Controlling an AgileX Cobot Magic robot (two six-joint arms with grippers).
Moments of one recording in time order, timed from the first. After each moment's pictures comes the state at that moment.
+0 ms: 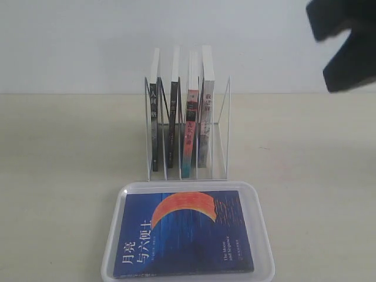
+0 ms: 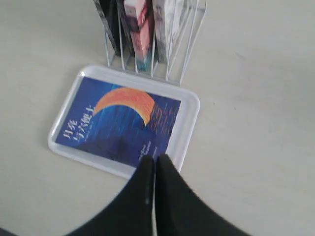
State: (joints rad) left arm 0.05 0.00 0.00 -0.04 0.28 0.04; right arm 0.80 1.07 -1.28 -0.17 1.21 0.47
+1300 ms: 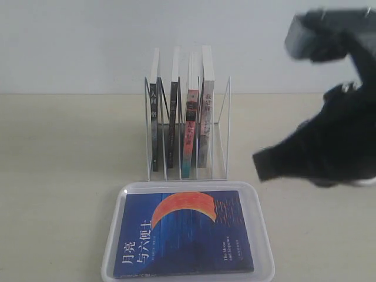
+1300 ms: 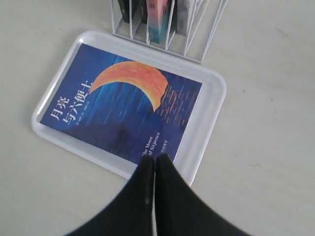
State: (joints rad) left arm 0.05 0.00 0.00 -0.04 0.28 0.04; right arm 0.80 1.06 -0.87 -0.13 0.79 0.42
